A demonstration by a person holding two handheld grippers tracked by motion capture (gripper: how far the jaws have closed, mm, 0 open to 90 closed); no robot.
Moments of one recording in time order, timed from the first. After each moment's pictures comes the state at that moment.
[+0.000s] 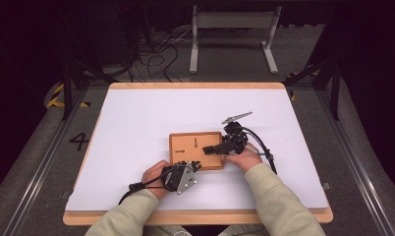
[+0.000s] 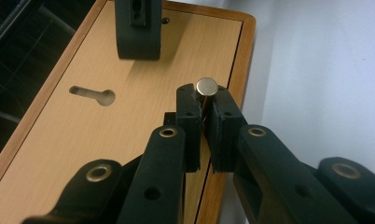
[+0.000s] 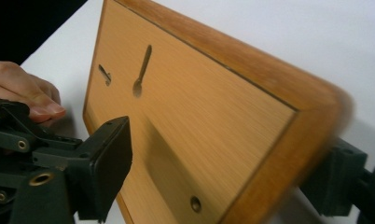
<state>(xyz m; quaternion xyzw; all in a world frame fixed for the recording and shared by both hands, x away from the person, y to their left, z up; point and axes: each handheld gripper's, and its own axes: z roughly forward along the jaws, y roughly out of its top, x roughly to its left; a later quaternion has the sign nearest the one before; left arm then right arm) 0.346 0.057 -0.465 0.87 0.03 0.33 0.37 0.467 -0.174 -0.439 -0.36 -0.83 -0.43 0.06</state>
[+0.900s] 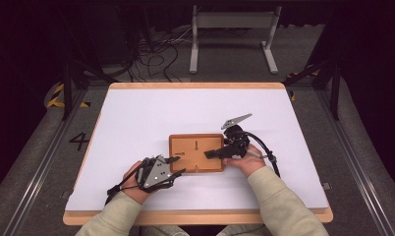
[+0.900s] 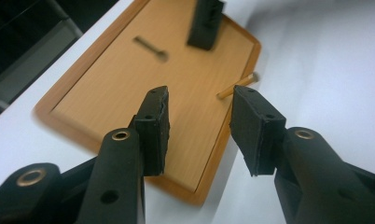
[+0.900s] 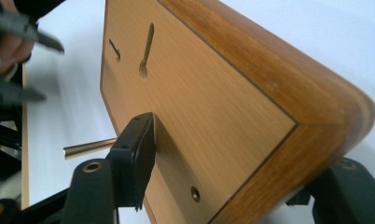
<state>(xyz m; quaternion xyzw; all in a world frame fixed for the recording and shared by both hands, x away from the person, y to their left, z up) 0.335 0.127 -0.428 0.85 0.13 0.25 0.45 0.447 -0.174 -0.424 -0.30 -0.86 -0.41 0.03</state>
